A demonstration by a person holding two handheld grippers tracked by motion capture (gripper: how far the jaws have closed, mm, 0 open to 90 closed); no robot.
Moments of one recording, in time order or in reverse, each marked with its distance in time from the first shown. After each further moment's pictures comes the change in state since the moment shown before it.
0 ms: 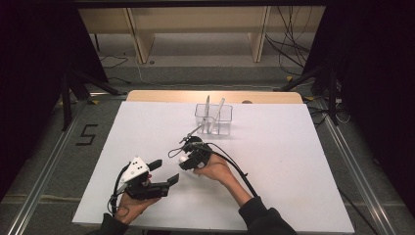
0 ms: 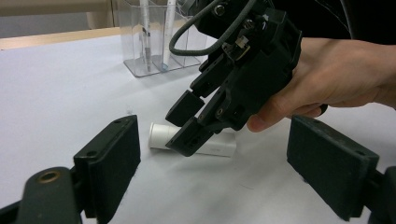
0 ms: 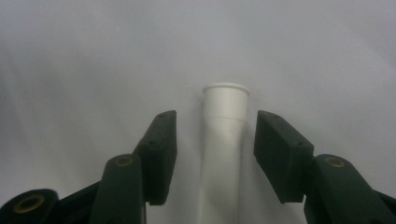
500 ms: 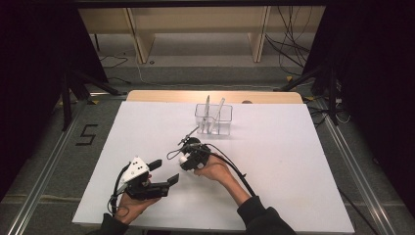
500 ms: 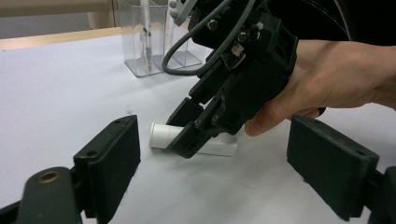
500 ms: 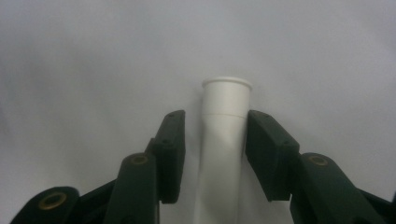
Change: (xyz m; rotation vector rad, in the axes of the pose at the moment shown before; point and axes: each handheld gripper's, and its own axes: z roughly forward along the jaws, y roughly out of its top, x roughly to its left) left arm 0.000 0.000 0.000 0.003 0.006 0.004; right arm 0.003 0.001 0.006 0.036 -0.022 -0.020
